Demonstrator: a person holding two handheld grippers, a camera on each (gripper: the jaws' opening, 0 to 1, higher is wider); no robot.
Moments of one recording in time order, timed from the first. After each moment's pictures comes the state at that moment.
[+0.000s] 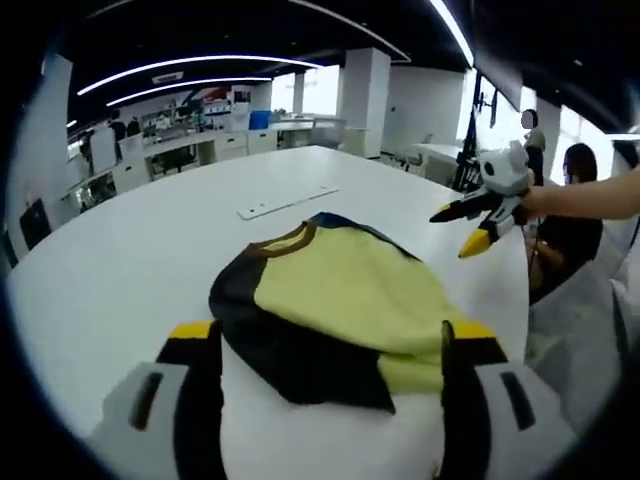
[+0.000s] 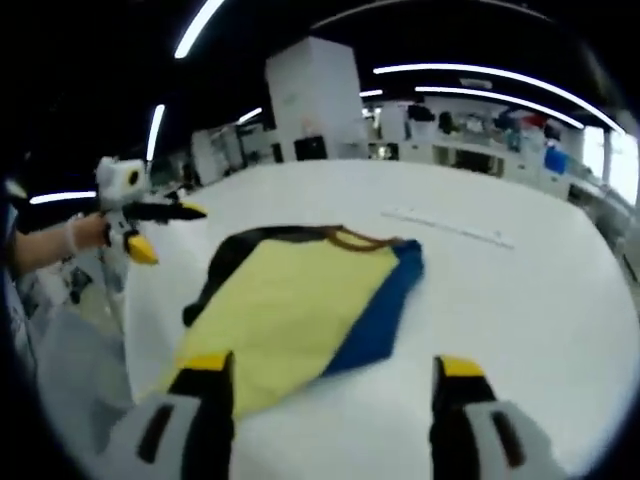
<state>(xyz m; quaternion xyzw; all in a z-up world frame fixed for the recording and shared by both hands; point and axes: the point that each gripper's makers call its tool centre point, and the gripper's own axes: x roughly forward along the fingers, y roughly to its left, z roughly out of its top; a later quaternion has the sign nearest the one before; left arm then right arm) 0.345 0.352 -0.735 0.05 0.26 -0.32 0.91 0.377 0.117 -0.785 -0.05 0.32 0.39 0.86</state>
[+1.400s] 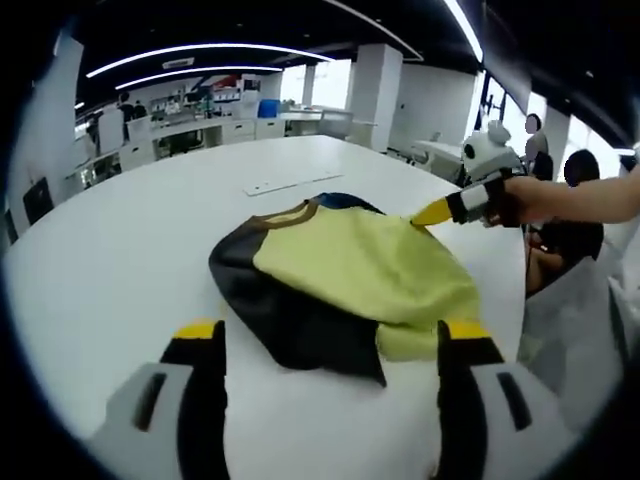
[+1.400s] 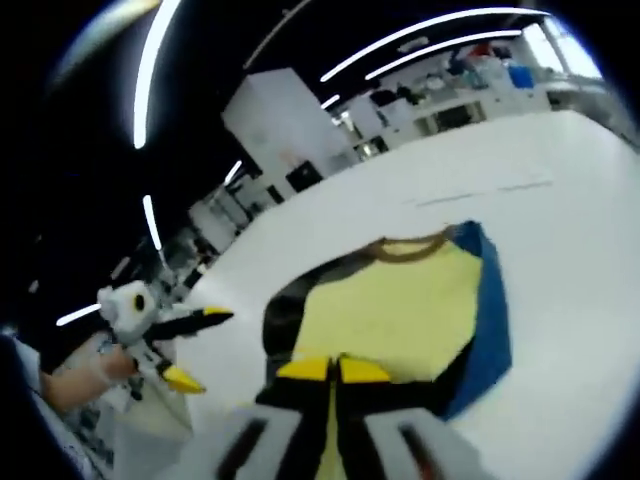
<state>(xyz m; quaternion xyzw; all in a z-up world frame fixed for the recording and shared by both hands) 0.321 0.365 -0.755 0.03 0.28 -0.30 0.91 0.384 0.228 -0.749 0.16 0.35 0.40 0.83</state>
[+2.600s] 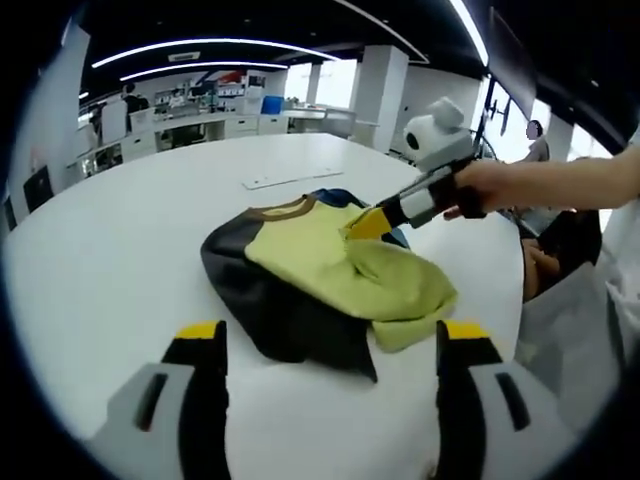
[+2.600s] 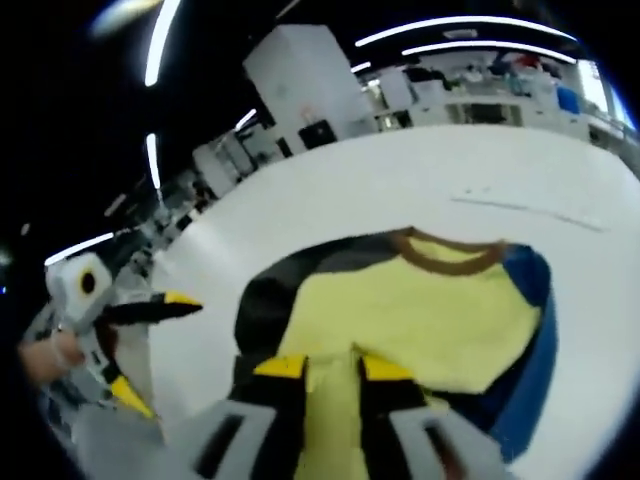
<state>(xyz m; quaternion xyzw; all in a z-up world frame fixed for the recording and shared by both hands) 0.315 0.361 -0.760 0.01 0.29 -0.30 0.91 0.403 0.264 -0.780 0.04 0.38 0.43 0.82</state>
